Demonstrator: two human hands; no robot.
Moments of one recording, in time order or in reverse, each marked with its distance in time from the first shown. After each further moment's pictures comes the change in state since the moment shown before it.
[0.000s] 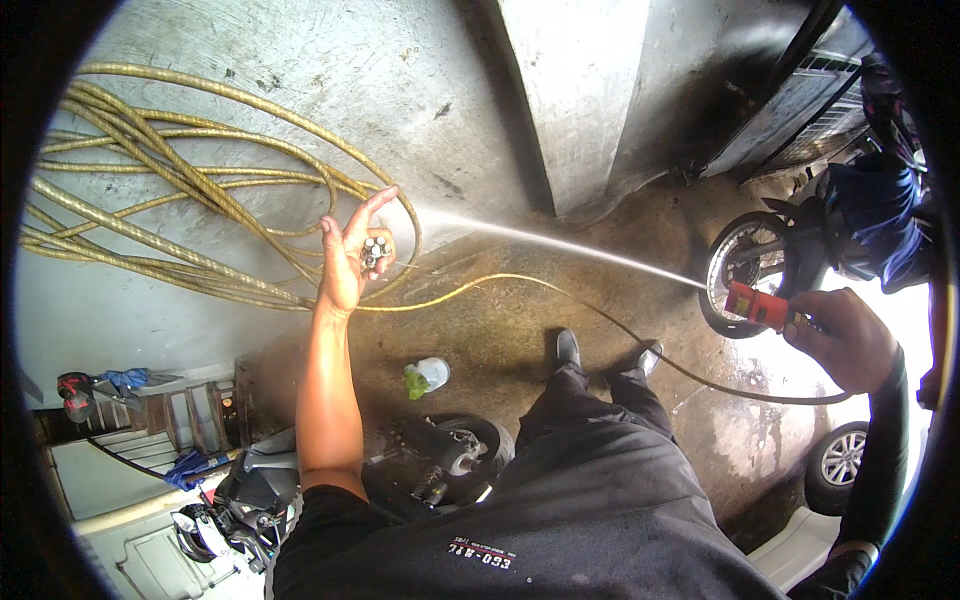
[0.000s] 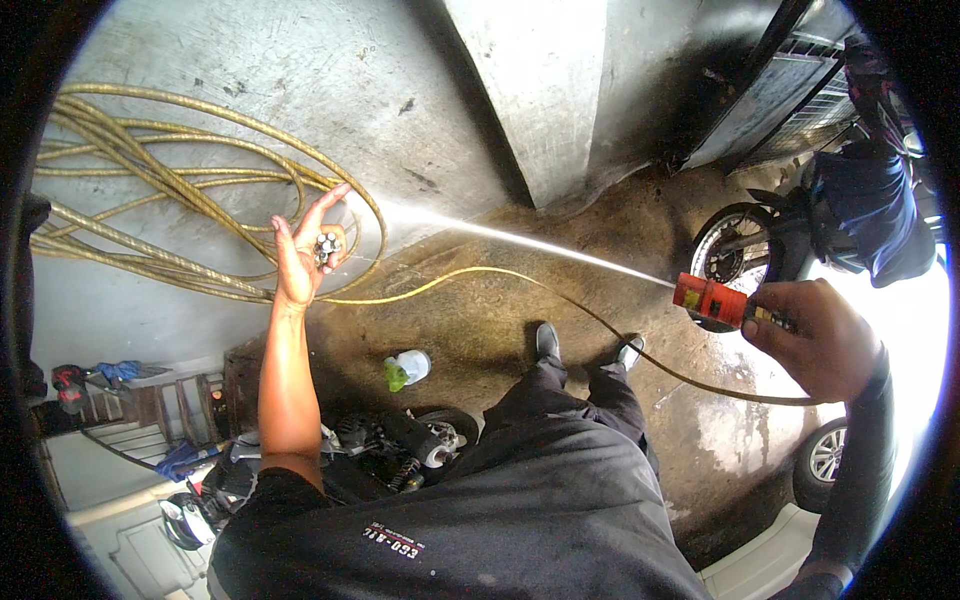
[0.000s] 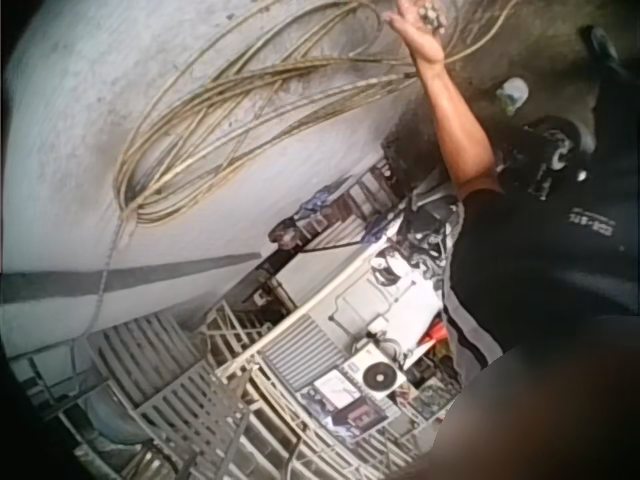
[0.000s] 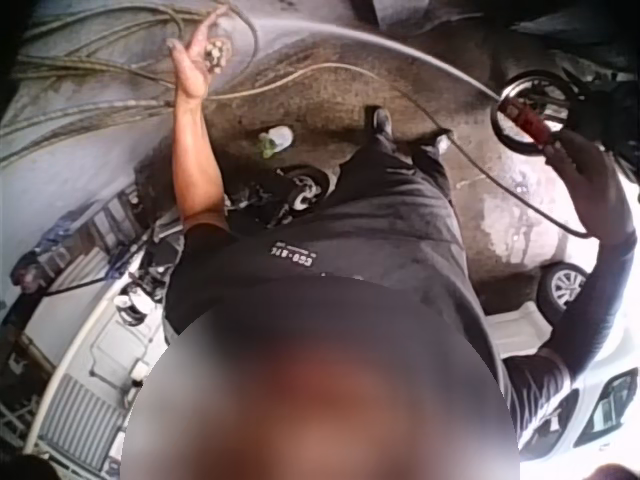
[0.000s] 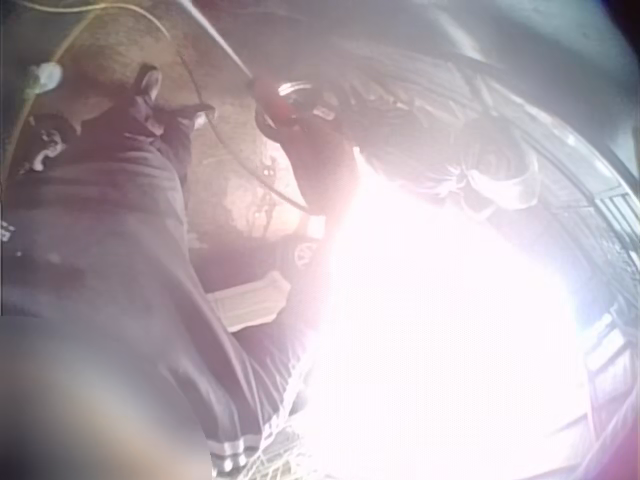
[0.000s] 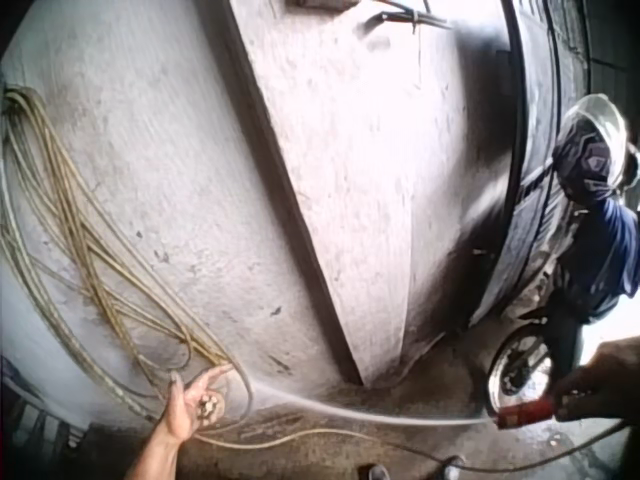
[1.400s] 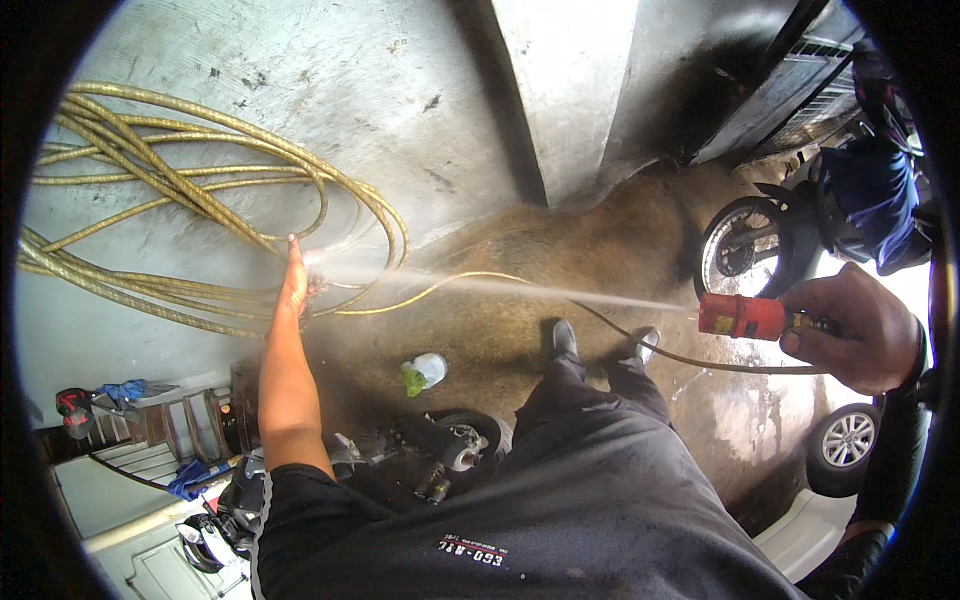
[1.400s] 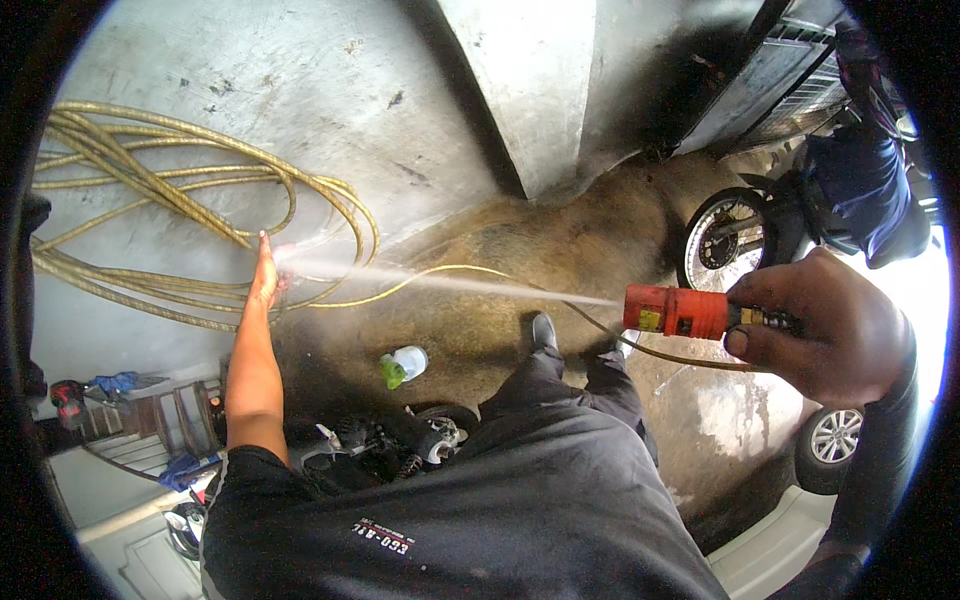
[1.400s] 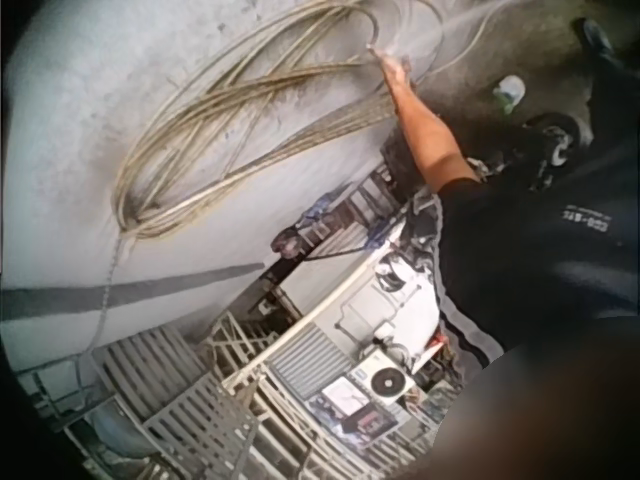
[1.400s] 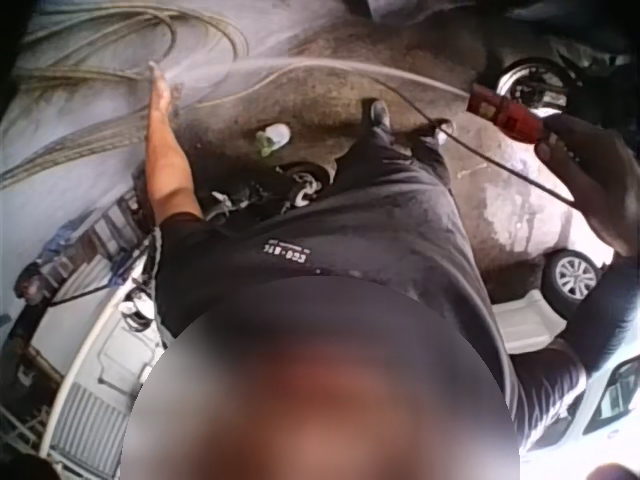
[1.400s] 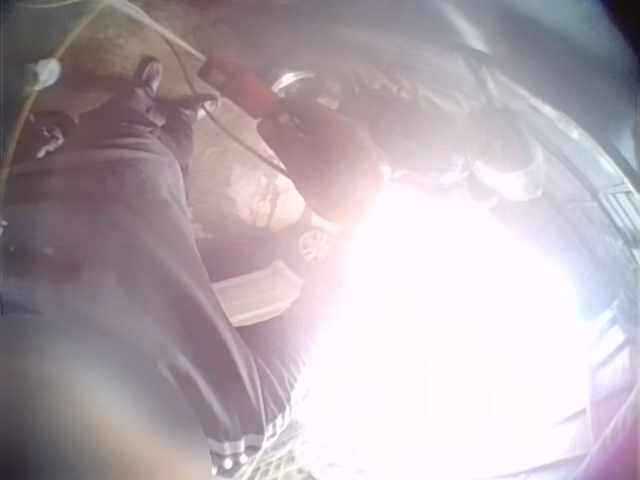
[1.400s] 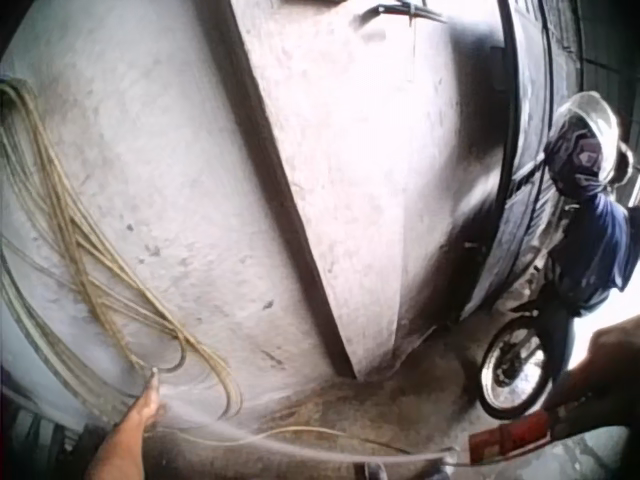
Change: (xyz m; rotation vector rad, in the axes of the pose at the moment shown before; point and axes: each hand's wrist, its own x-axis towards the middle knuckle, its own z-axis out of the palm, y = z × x) left_hand 0.006 -0.157 -0.191 0.059 0.375 -0.617; right_hand -0.012 -0.047 -0.032 0.128 -0.179 -0.214
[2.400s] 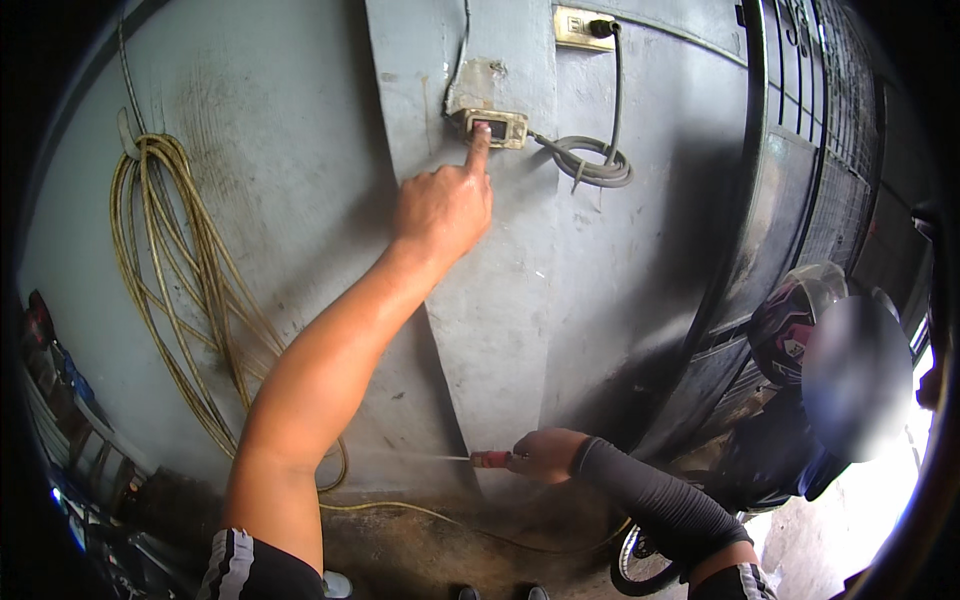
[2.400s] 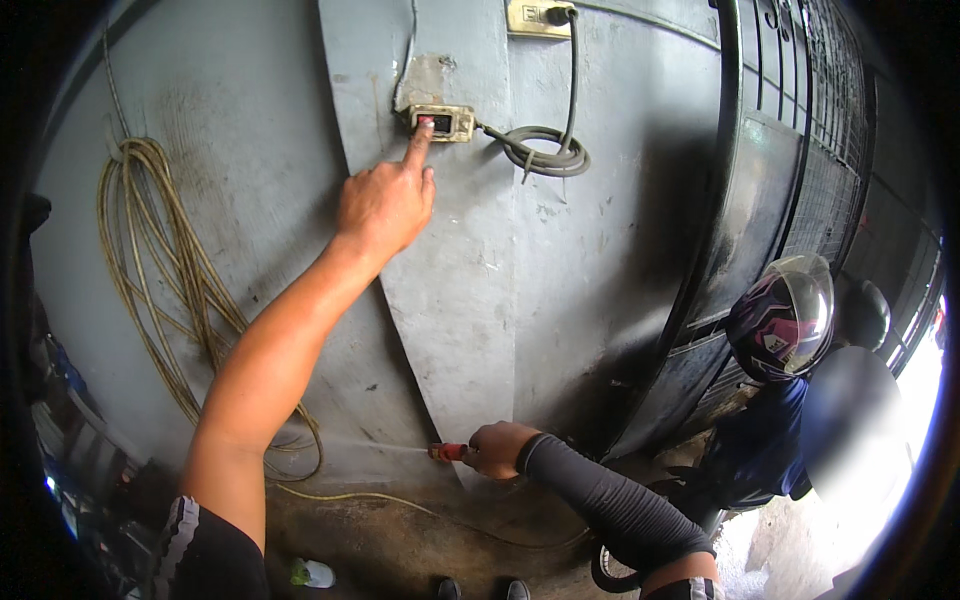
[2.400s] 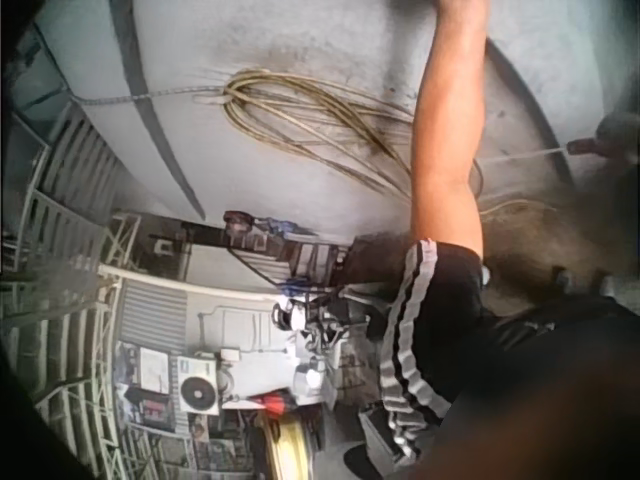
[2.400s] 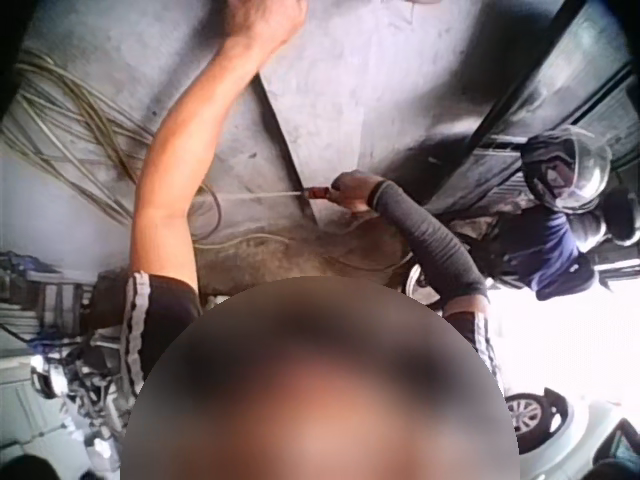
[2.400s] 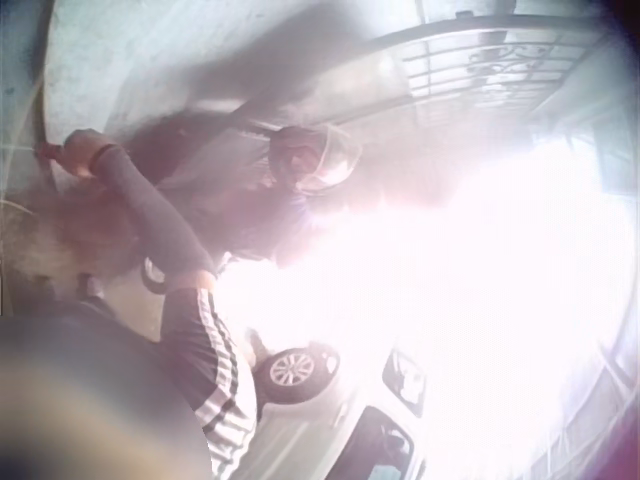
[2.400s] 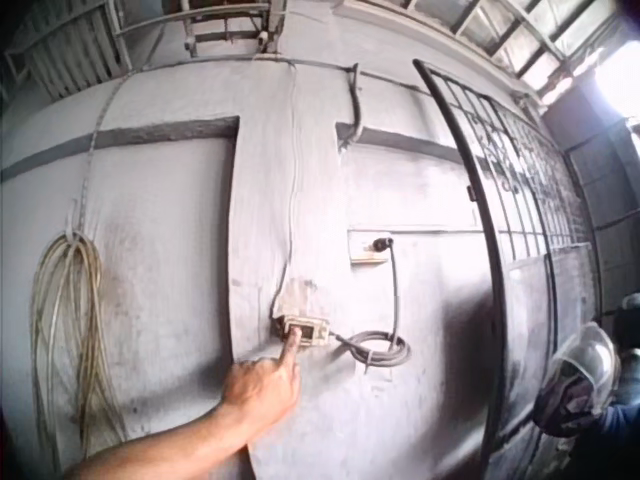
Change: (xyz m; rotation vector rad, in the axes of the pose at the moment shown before) left_hand -0.355 0.568 0.322 0.874 0.985 1.328; right_hand 0.161 0.036 -0.076 -0.462 0.039 -0.323
